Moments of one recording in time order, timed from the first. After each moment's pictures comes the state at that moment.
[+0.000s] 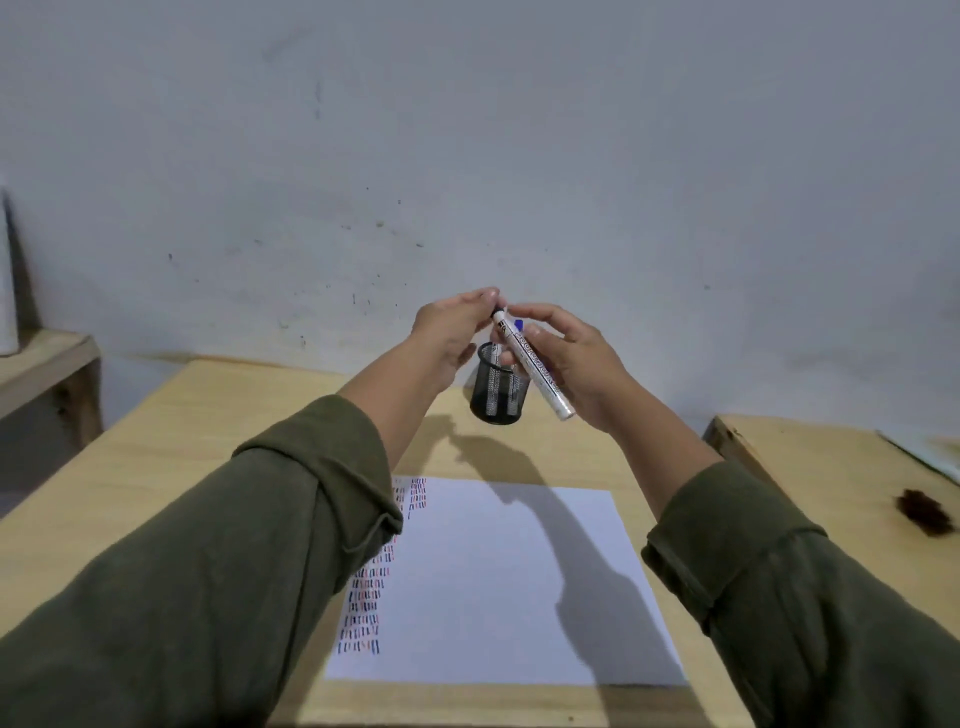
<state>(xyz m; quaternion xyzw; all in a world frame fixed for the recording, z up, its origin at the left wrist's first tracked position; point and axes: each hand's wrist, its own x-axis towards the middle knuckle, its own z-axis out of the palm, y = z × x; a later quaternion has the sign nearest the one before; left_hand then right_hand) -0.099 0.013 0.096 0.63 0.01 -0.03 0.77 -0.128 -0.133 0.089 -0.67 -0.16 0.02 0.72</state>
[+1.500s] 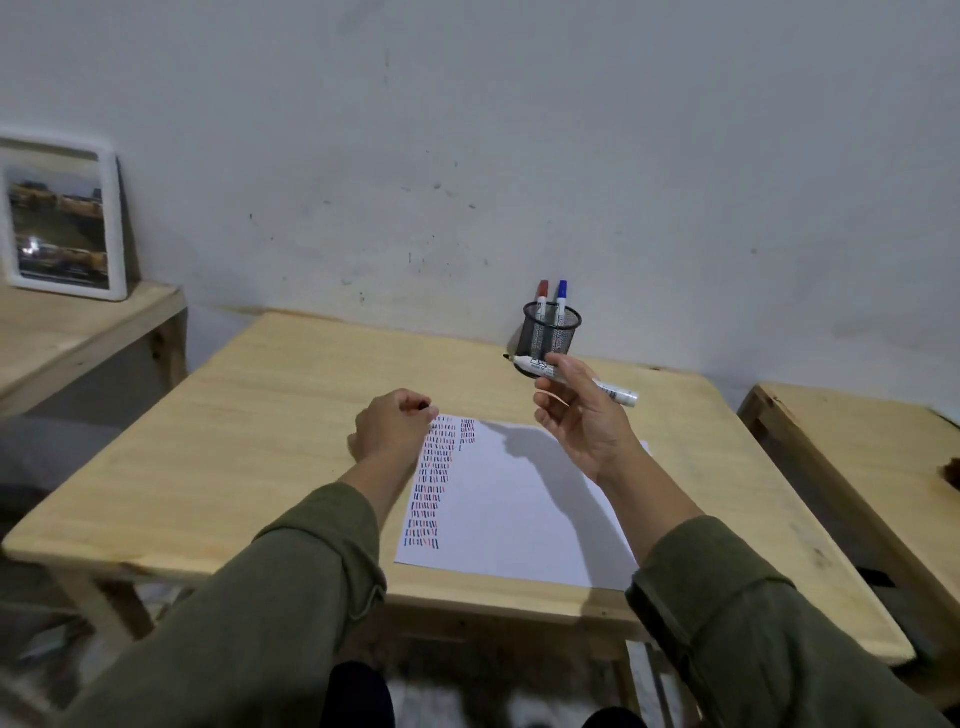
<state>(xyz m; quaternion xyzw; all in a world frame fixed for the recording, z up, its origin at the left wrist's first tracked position) -0.177 0.094 -0.050 0.84 0.21 0.10 0.49 -0.191 -0.102 0.002 -0.53 -0.01 0.03 0.85</state>
